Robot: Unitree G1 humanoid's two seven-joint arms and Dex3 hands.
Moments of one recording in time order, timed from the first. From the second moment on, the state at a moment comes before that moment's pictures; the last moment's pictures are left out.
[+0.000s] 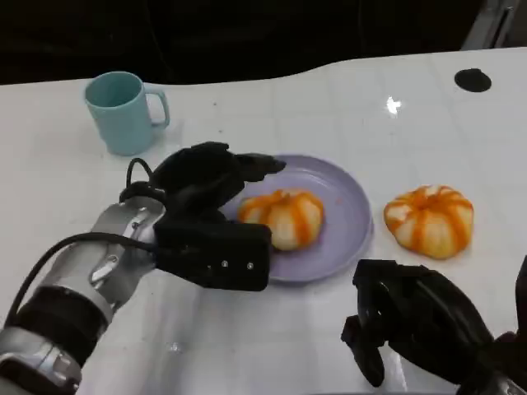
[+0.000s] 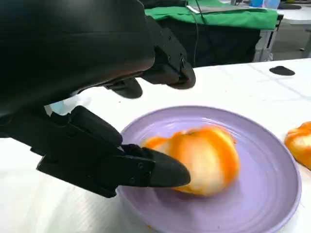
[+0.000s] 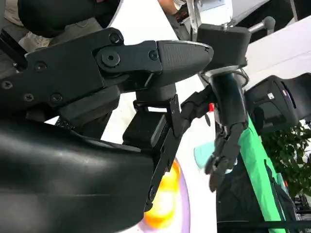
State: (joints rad) left arm -0.71 0.25 -0.48 0.68 0.67 -0.29 -0.04; right arm 0.02 -0.05 0.07 -0.03 0.38 0.23 0.55
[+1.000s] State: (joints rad) left arm -0.08 0.10 -0.15 -0.02 -0.22 -0.11 -0.30; right arm 0.04 -0.05 0.08 -0.07 0.39 0.23 0.53
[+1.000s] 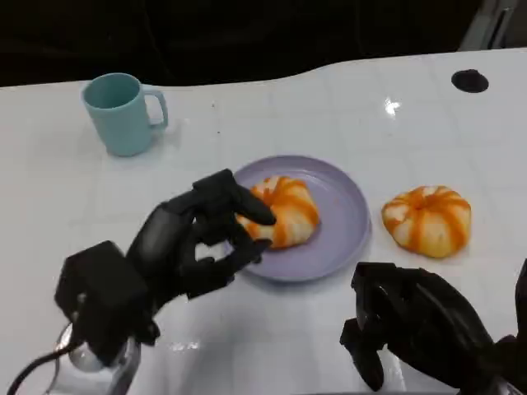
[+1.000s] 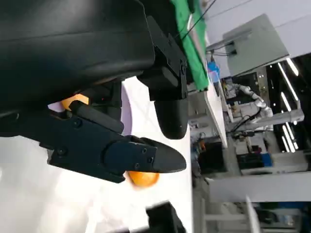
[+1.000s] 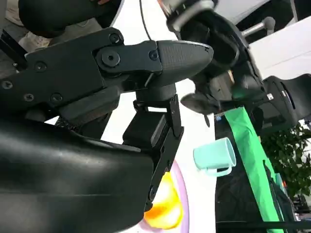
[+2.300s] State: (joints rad) left arm 0.17 0.05 -0.09 -0.10 -0.48 0.11 -0.48; right arm 0.01 -0.07 0.06 -0.03 0.40 0.23 0.54
